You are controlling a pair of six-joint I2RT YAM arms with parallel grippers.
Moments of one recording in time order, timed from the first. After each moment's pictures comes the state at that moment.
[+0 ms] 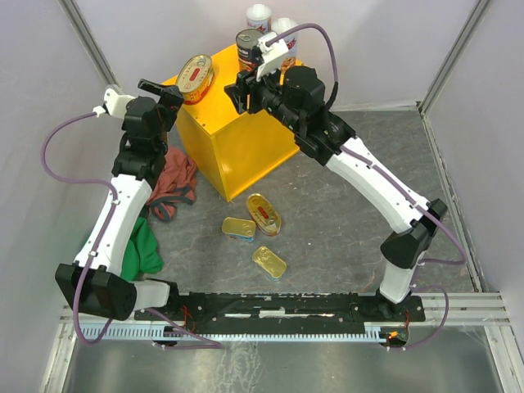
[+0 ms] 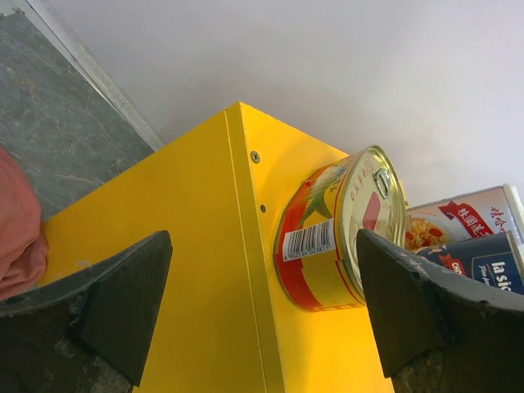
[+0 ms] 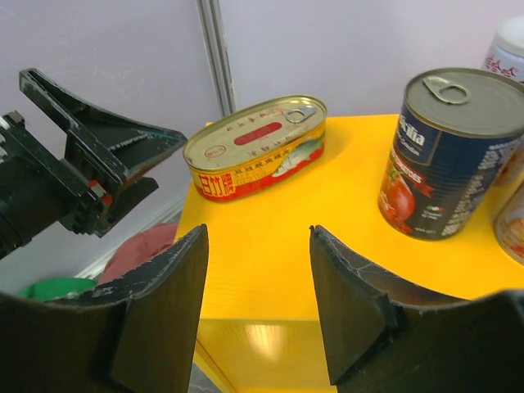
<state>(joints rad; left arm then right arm) -0.17 1.29 1.34 -0.18 -0.43 -0.97 0.79 1.82 2.08 -0.18 0.04 0.07</state>
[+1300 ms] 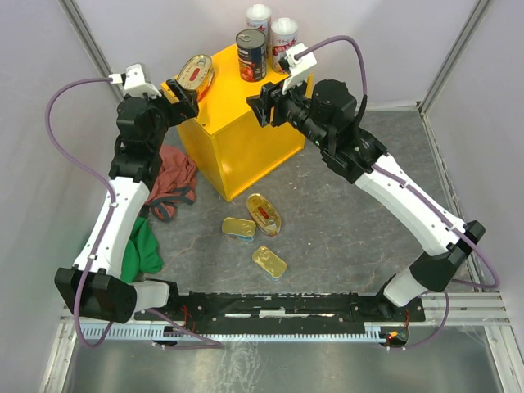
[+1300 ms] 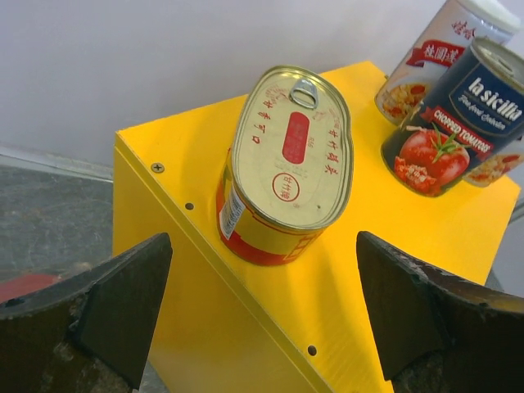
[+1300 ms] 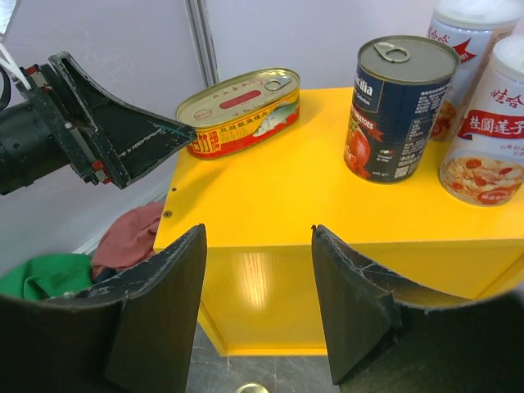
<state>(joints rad) -0.14 1.27 1.33 -0.06 -0.06 -0.38 0.78 1.58 1.83 -0.18 0.07 0.06</state>
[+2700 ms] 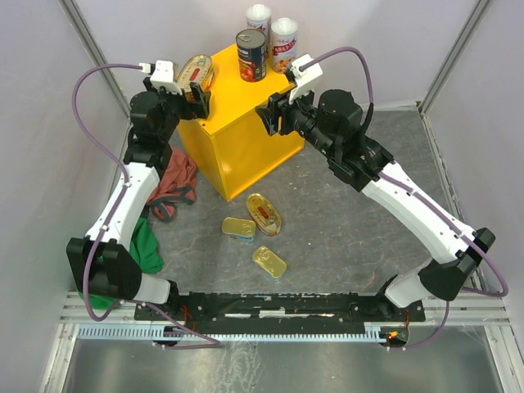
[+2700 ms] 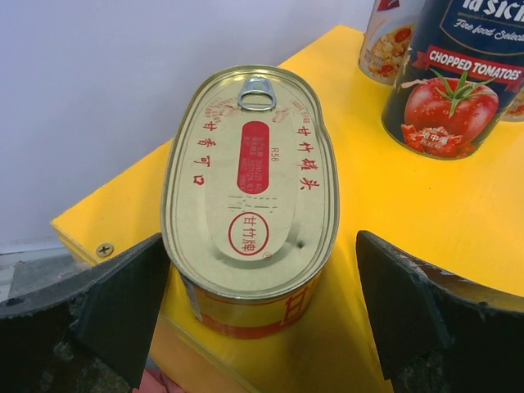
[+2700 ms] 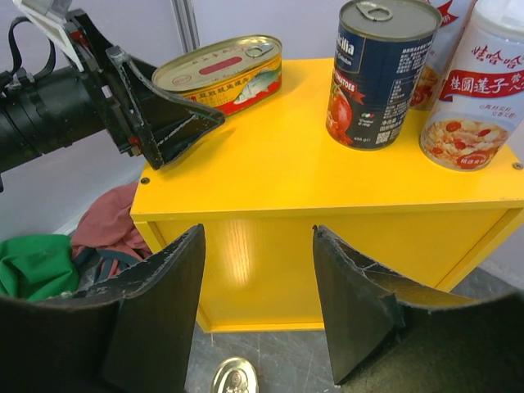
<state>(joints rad) -0.14 1.41 1.32 0.14 0.12 -0.06 0.76 1.49 1.70 -0.17 0.09 0.03</state>
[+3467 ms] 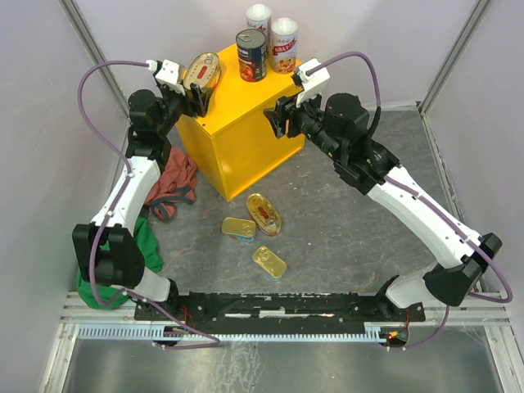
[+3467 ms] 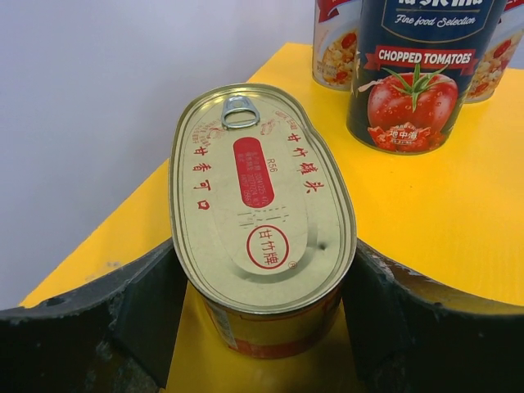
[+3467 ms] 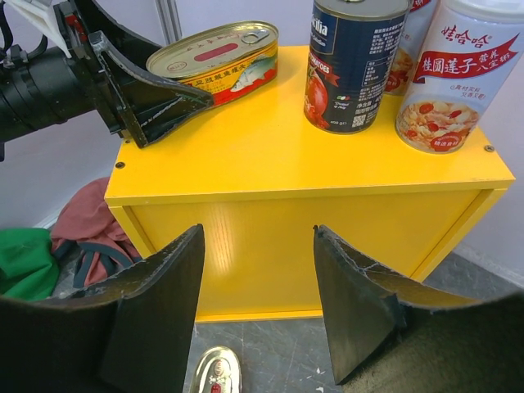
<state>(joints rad) -0.10 1.49 1.33 0.29 0.34 0.04 0.74 1.44 1.62 -0.16 0.09 0.01</state>
